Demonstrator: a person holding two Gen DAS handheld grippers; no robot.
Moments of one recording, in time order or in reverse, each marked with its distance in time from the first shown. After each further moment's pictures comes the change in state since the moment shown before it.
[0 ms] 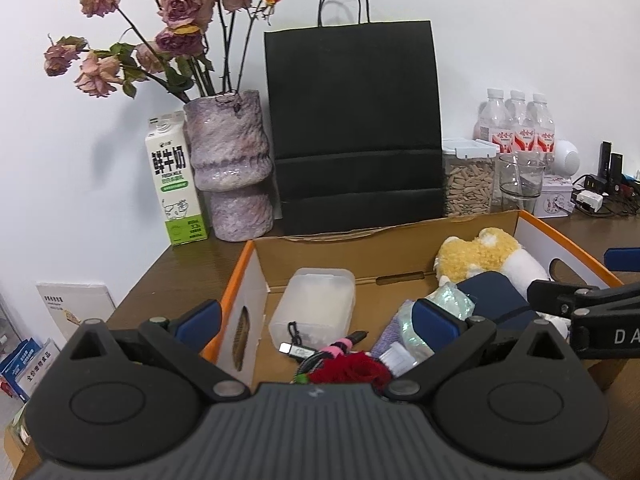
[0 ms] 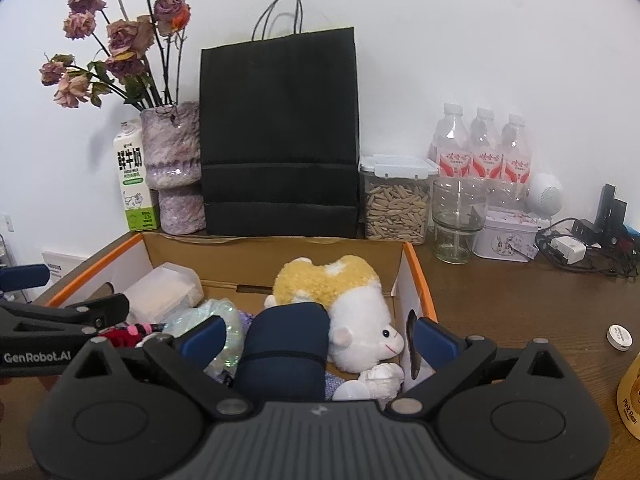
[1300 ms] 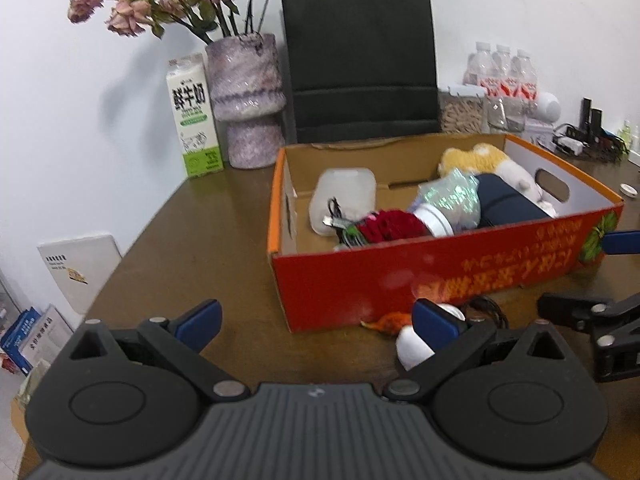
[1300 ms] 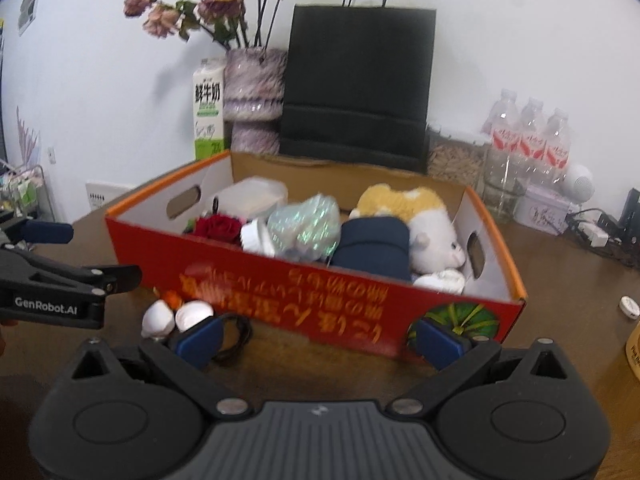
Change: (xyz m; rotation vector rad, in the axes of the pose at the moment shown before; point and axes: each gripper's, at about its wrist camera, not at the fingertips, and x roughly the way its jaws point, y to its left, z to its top) left arm -0.050 0.047 -0.068 0.023 0.130 -0.066; right arm -0.054 0.056 -0.065 -0.139 0.117 0.083
